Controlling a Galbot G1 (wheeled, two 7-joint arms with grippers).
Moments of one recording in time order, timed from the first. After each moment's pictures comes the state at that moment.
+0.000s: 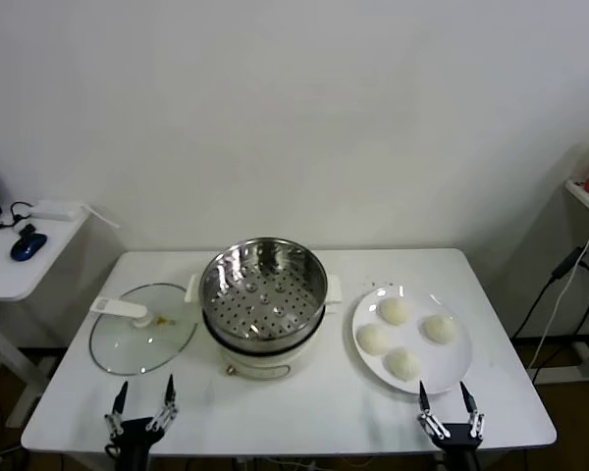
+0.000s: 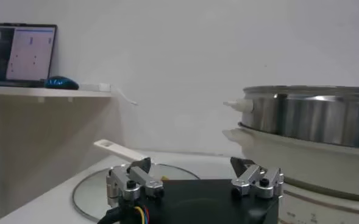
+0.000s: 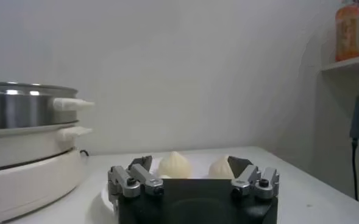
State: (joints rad) left arm 1.71 -1.57 -0.71 -1.82 -0.17 -0.37 0.08; right arm -1.65 1.30 0.56 1.77 0.31 0.33 0.02
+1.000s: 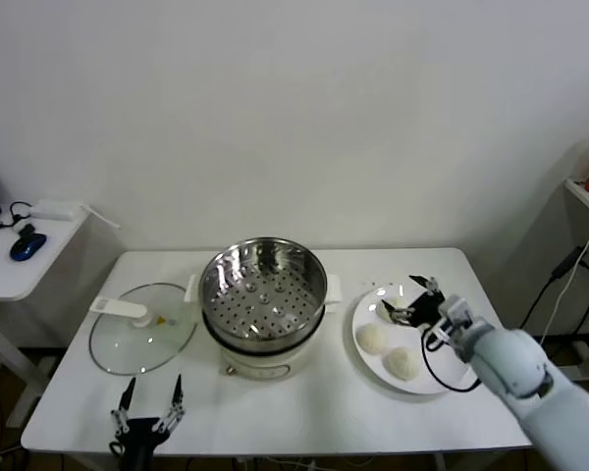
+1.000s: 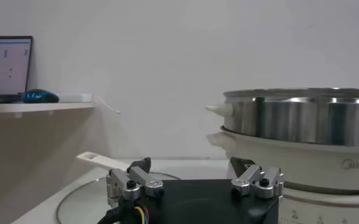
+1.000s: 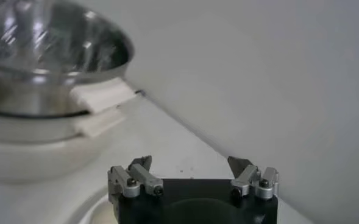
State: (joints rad) left arm 1.73 -1.54 -0.69 -1.83 -0.13 -0.40 0.09; right arm -0.56 0.59 -0.20 1.78 0.28 -0.59 -0.43
